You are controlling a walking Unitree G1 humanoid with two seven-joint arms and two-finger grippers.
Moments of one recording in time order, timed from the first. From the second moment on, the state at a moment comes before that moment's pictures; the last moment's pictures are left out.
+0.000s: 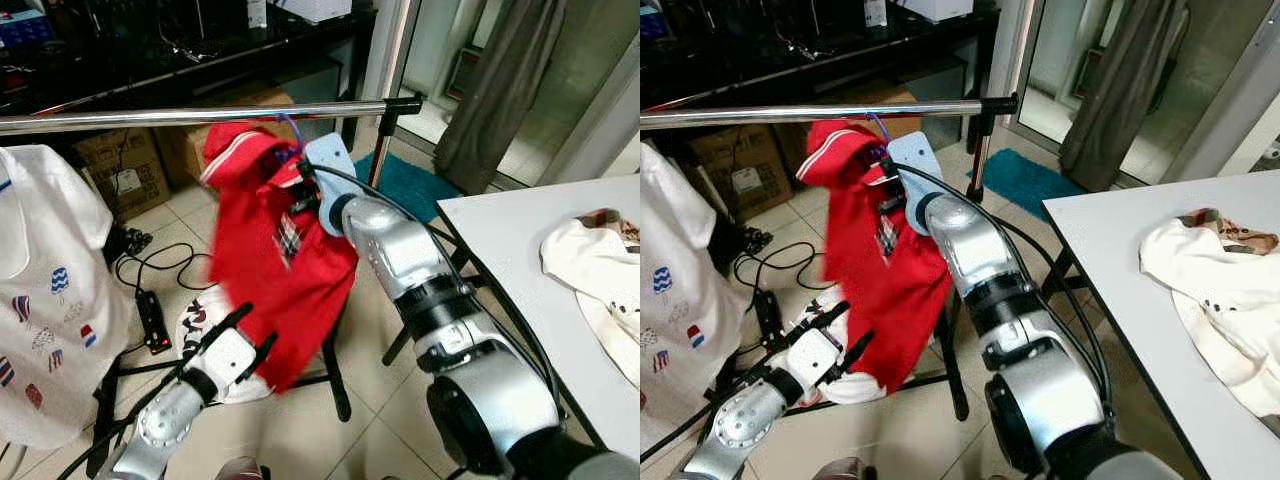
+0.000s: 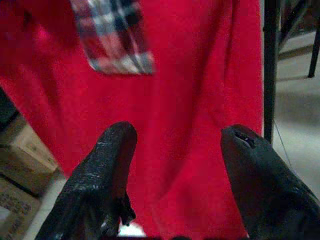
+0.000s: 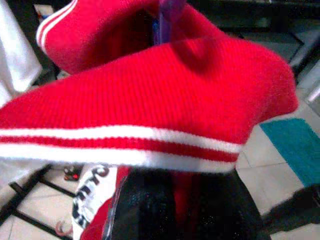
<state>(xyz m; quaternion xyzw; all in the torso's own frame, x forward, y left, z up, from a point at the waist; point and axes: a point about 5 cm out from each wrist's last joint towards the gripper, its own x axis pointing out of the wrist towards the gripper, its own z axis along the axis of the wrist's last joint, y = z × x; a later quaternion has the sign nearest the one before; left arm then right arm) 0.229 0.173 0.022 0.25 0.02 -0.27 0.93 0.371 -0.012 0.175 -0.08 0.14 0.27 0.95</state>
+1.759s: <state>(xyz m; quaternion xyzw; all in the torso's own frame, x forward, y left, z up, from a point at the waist) 0.245 0.166 0.083 0.24 -0.06 -0.26 0.93 0.393 -0.012 0.182 0.00 0.19 0.12 0.97</state>
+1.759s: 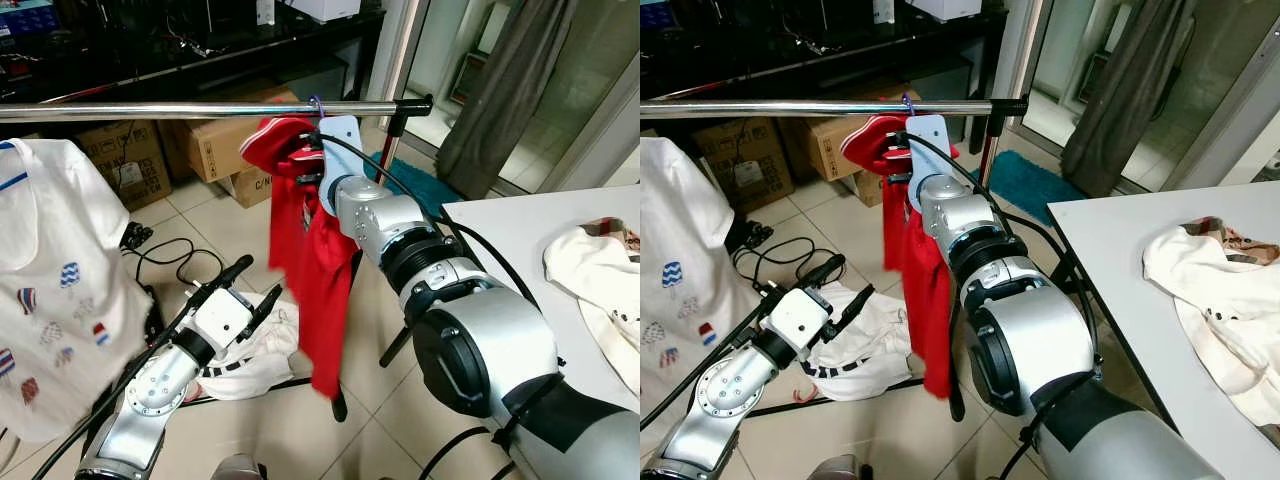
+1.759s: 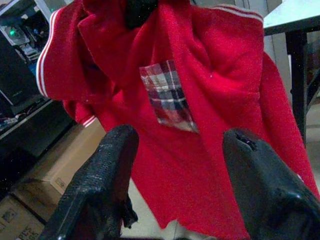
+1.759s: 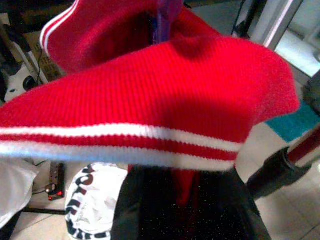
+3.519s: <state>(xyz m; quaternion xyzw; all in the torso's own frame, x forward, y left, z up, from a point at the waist) 0.240 0.161 0.097 0.10 -0.08 -0.22 0.97 0.373 -0.027 0.135 -0.03 0.16 0.26 0.95</state>
